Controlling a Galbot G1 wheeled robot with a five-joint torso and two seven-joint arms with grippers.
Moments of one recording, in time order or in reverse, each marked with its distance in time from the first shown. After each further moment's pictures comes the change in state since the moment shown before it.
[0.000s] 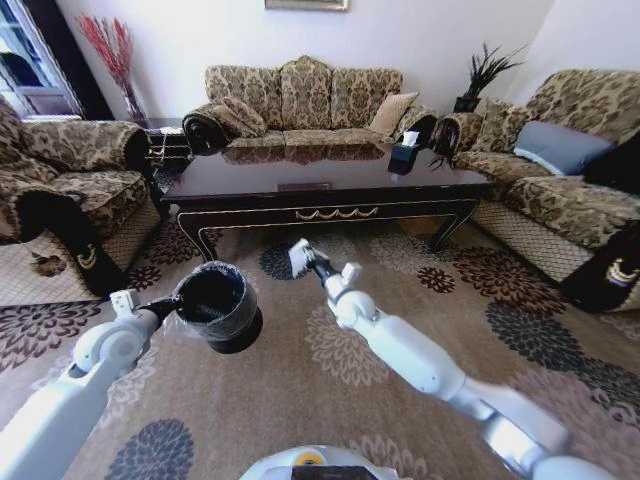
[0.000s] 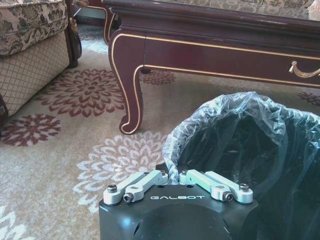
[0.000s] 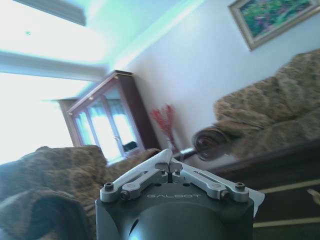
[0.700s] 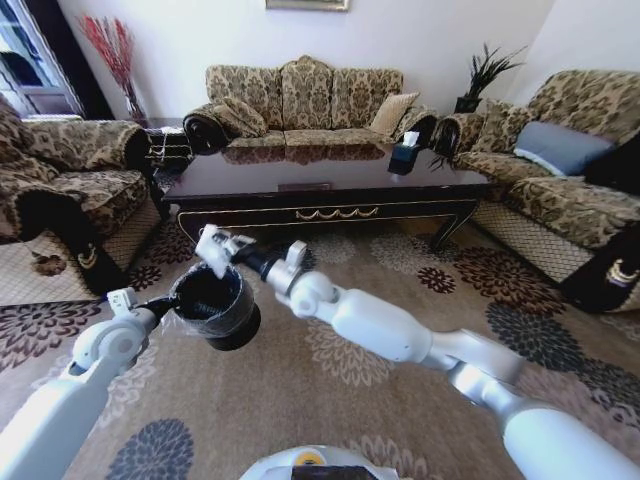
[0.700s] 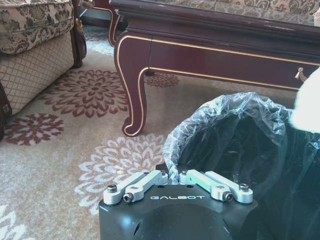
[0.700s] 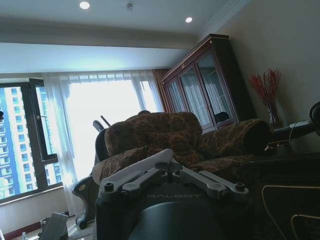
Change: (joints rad) left arm -0.019 -0.013 -0.004 0.020 -0.004 -0.004 0.002; right arm 0.172 0.141 -0.297 -0.019 0.040 -0.005 -0.142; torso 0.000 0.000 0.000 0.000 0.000
